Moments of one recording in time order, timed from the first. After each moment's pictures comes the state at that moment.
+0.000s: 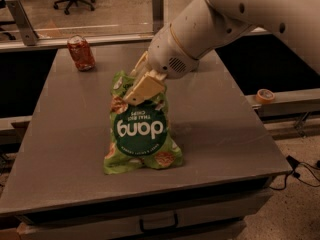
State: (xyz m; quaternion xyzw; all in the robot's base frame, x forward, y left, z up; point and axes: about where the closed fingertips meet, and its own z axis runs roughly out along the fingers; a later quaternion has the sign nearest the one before) arm 0.510 0.045 0.942 -0.67 0.64 0.21 0.31
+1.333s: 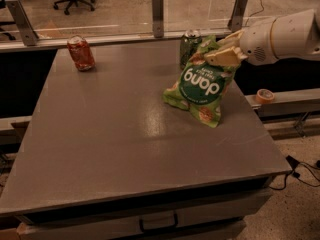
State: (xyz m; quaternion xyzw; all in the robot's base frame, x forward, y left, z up) arm 0.636 -0.159 0.953 -0.47 0.72 0.13 0.49
